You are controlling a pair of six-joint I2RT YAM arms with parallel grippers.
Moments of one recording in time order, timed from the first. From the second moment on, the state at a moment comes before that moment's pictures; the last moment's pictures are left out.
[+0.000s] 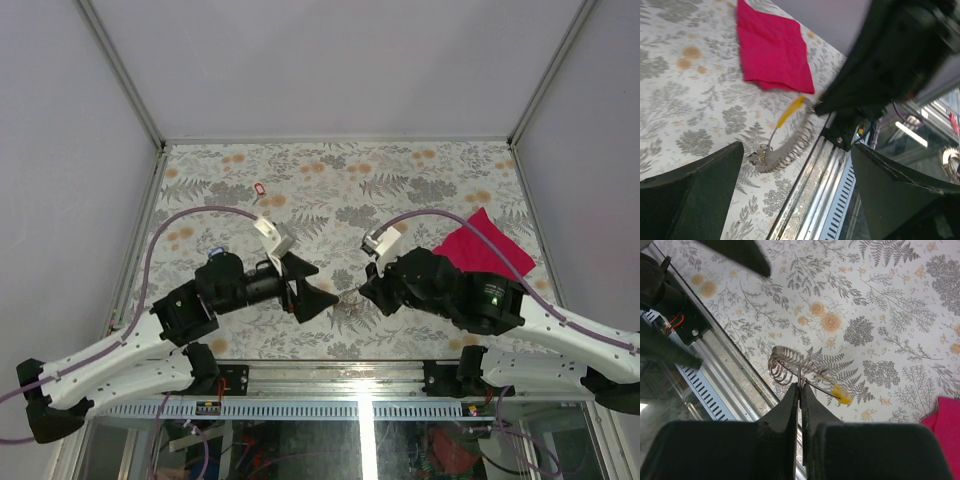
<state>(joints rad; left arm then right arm) -0.94 0.73 0.74 -0.14 0.19 -0.41 1.22 0.93 1.07 -0.70 0.23 0.29</state>
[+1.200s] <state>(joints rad) -1.19 0.98 0.91 -0.13 0.13 -0.20 0.99 0.88 1.13 -0.66 -0.23 0.44</state>
